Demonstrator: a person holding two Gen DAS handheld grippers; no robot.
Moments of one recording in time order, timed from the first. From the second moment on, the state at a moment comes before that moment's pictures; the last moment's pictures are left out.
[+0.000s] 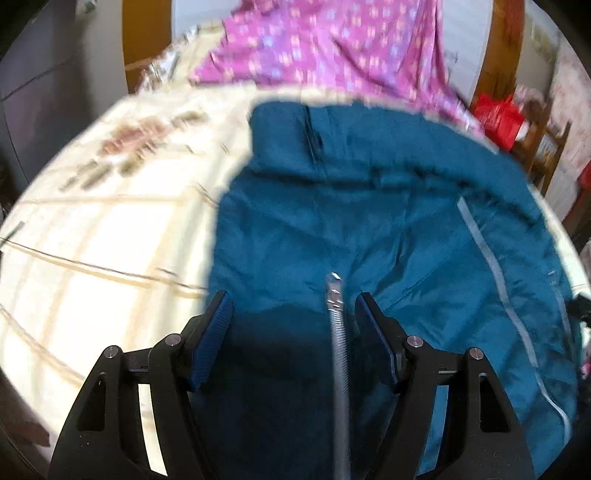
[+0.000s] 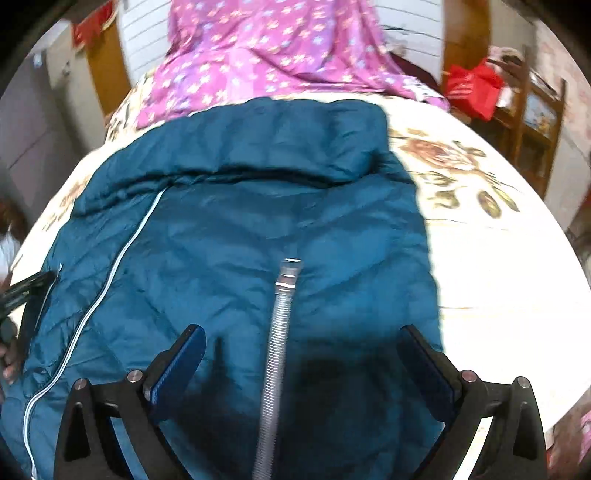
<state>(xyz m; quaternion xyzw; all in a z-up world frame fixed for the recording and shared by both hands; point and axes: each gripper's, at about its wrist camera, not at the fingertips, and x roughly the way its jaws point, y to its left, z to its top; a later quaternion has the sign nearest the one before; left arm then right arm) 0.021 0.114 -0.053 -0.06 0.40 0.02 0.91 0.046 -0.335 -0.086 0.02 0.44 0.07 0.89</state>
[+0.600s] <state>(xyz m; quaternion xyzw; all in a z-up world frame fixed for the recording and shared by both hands) -0.060 0.175 -0.081 -0.13 0.44 -0.04 0.88 -0.024 -0.438 -0.106 0.21 0.43 0.20 0.86</state>
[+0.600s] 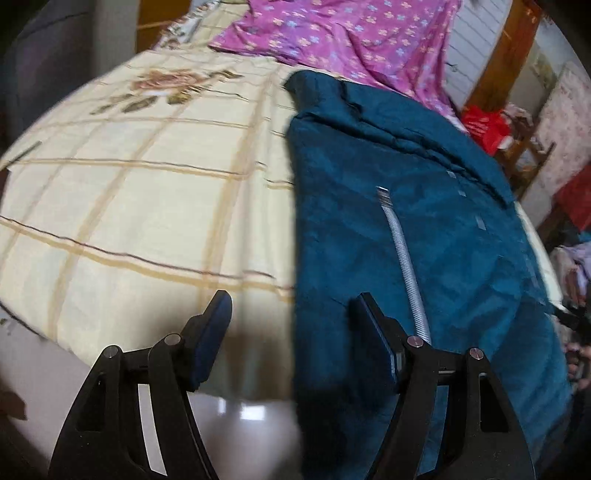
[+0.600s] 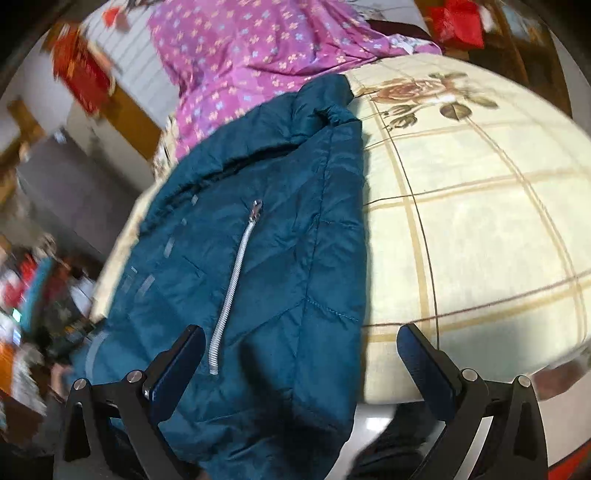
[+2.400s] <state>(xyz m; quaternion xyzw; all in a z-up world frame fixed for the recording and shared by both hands) -0.117 0.159 -0.097 -0.23 0.45 -0.23 0.84 -0.070 -0.407 -0.131 0.20 0.42 0.31 0.83</state>
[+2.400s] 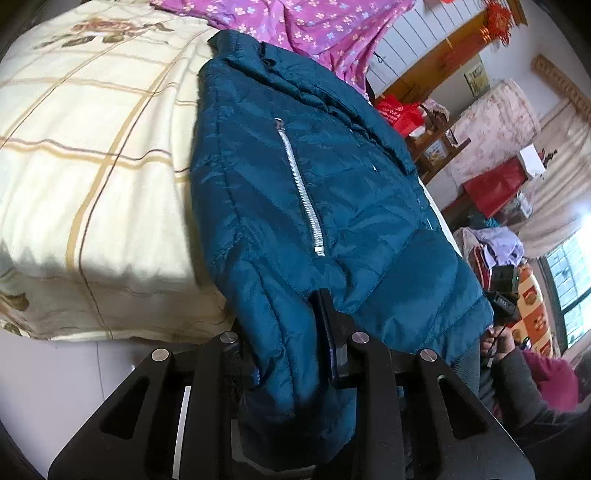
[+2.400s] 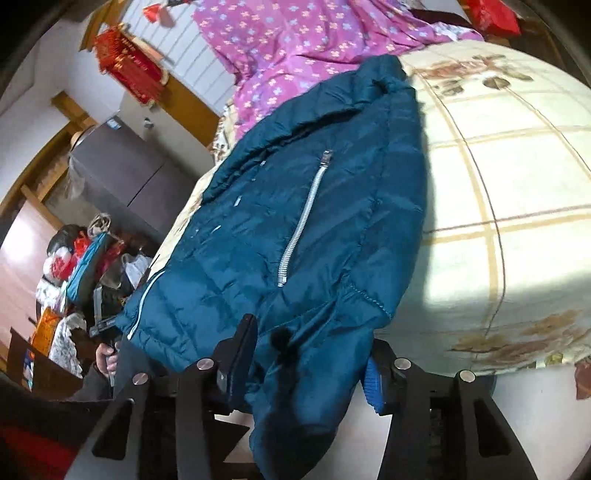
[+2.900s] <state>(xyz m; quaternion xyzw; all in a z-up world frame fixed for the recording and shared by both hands) -0.108 0.158 -0.108 -0.23 0.46 -0.23 0.83 -0.070 -0.389 -0.136 0.16 0.43 0.32 0.83</state>
